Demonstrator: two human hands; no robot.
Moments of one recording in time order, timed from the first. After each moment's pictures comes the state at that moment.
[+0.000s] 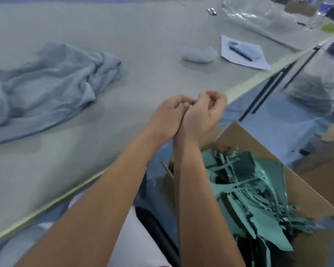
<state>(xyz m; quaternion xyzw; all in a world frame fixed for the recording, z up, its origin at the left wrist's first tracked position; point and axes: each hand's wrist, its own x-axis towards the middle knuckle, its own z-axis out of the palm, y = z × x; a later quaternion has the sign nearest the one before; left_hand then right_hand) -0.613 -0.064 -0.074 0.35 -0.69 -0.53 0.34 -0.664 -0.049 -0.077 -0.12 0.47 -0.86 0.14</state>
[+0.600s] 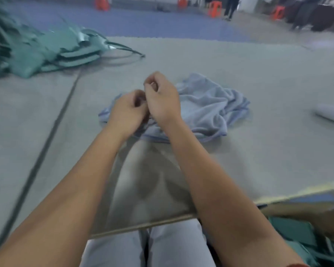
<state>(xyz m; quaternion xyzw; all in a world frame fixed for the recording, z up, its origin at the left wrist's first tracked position) -0.284 -0.138 -0.060 0.62 -0.58 -0.24 0.48 -0.377 -0.177 -0.042 -0.68 0.48 -0.49 0.26</state>
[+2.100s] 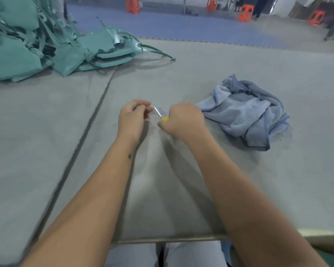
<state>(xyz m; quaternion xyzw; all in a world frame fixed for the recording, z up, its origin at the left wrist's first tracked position) -0.226 -0.158 -0.103 0.60 -0.35 -0.32 0.65 -0.356 -0.190 -0.062 -0.84 0.53 -0.11 -0.01</state>
